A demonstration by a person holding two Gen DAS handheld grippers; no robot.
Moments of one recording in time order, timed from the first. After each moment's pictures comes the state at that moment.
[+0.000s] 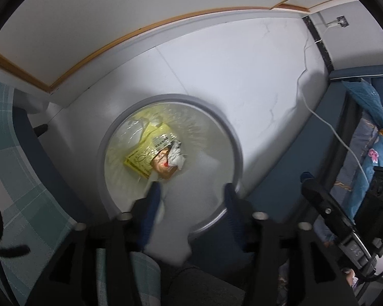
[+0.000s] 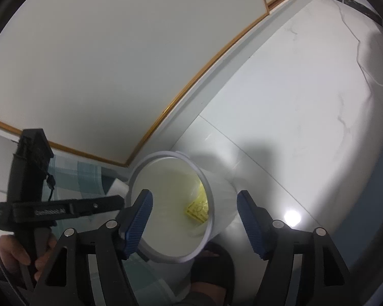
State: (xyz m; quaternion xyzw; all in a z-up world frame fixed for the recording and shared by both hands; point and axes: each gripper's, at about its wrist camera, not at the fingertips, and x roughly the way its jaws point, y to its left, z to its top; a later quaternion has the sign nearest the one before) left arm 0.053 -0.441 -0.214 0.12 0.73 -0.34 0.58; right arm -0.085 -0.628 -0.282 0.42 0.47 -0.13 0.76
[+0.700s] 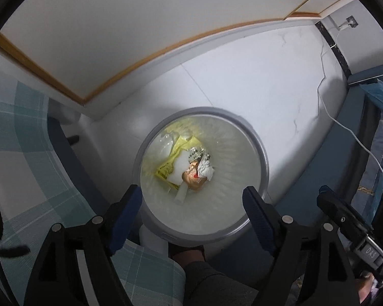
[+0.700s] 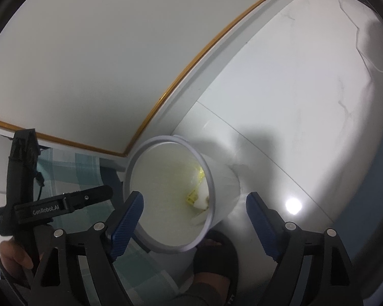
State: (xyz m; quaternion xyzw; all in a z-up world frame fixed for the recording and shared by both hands) left arm 0.049 -0.428 -0.196 0.16 0.68 -0.31 0.64; right arm -0.091 -0.620 -0.289 0.44 0.49 -0.12 0.74
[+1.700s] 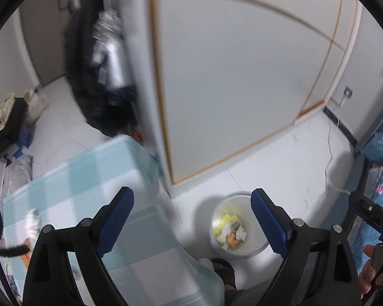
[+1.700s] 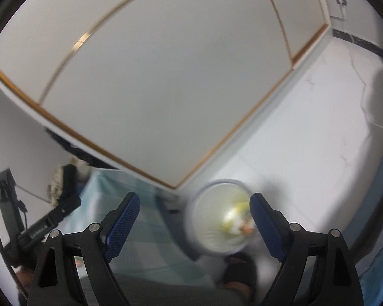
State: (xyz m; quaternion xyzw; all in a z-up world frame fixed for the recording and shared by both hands) left arm 0.028 -0.276 -0.009 0.10 0.43 -0.25 0.86; right arm -0.121 -0.572 -0.104 0.39 0.35 -0.10 0.84
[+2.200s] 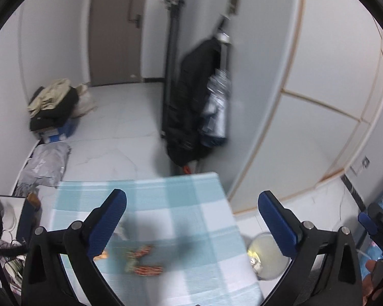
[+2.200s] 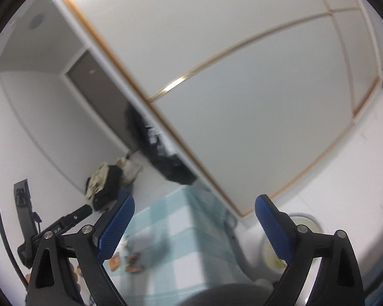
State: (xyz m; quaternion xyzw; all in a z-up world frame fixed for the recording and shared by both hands) left arm 0.042 -0.126 0.047 -0.02 0.34 -0.14 0.93; right arm -0.089 -0.436 0.012 0.31 0.25 0.02 0.92
